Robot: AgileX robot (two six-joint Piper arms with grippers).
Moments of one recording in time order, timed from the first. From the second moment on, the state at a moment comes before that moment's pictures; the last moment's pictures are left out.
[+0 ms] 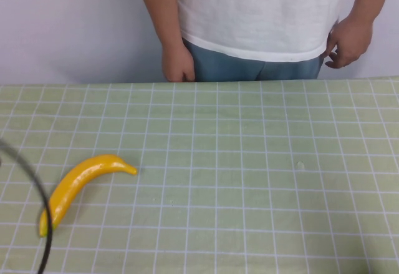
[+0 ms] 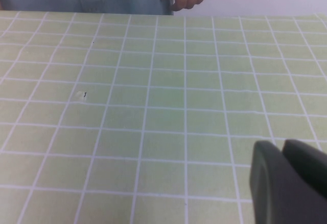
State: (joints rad) right arm 0.04 -0.03 0.03 -0.08 0.33 0.07; left arm -0.11 0.70 -0.51 0.10 0.23 -0.20
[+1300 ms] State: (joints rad) right arm 0.04 -0.03 0.03 -0.08 0.33 0.07; left arm -0.11 1.76 -0.89 -0.03 0.56 0.23
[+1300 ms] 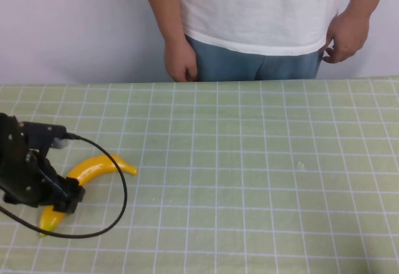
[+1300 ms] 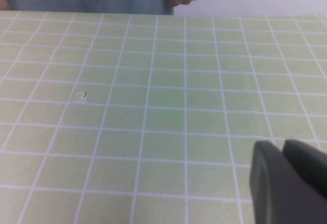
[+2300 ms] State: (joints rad) right arm 0.04 -0.03 0.03 -0.08 0.33 0.07; left arm -0.19 1.44 -1.41 -0.30 0.98 0.46
